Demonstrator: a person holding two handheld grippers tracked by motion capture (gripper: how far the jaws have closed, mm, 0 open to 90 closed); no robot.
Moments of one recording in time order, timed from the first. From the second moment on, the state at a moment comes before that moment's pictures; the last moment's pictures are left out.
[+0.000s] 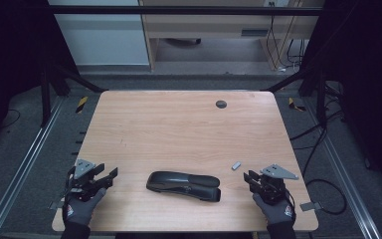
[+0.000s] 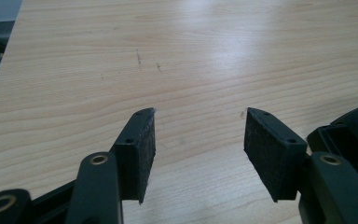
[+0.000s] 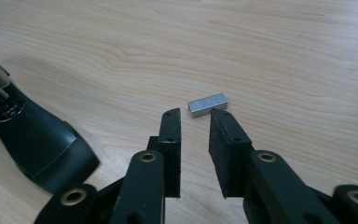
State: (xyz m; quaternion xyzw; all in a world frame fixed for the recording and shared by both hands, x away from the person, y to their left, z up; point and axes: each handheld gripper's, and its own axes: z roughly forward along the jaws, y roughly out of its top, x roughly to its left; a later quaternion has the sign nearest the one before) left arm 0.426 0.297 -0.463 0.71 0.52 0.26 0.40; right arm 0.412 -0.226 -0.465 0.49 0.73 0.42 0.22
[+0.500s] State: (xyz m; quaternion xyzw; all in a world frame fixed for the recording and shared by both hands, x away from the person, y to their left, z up) left arm 0.421 0.293 -0.460 0.71 0.51 0.25 0.41; right arm 0.400 -0.209 -0.464 0.47 0.76 0.41 0.19
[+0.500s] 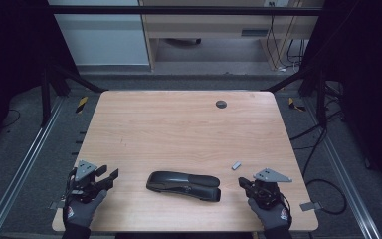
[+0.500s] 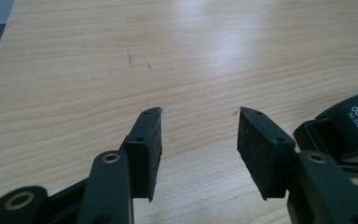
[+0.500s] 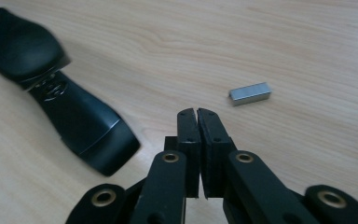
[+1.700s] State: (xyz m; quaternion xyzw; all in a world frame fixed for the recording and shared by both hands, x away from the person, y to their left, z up) left arm 0.418 0.284 -0.460 0.74 0.49 0.26 0.40; right arm 0.382 -0.144 -0.489 0.40 0.82 0.40 0.11
